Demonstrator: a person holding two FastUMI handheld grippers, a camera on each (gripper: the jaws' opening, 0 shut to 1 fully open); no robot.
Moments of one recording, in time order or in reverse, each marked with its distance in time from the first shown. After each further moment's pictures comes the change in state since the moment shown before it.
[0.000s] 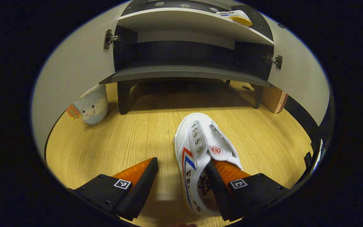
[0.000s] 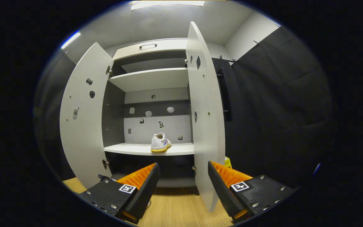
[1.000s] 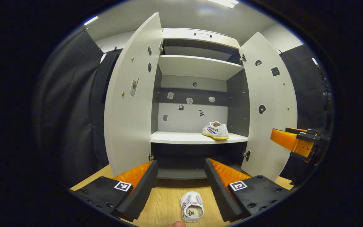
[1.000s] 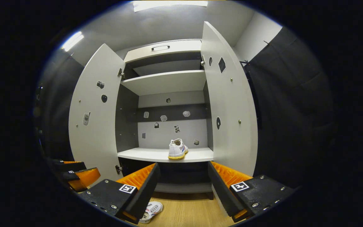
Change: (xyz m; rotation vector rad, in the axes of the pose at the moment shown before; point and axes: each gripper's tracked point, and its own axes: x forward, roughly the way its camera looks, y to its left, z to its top) left arm -0.282 -0.021 0.202 -0.022 -0.677 0.073; right arm 0.018 0.052 0.021 -0.004 -0.040 0.116
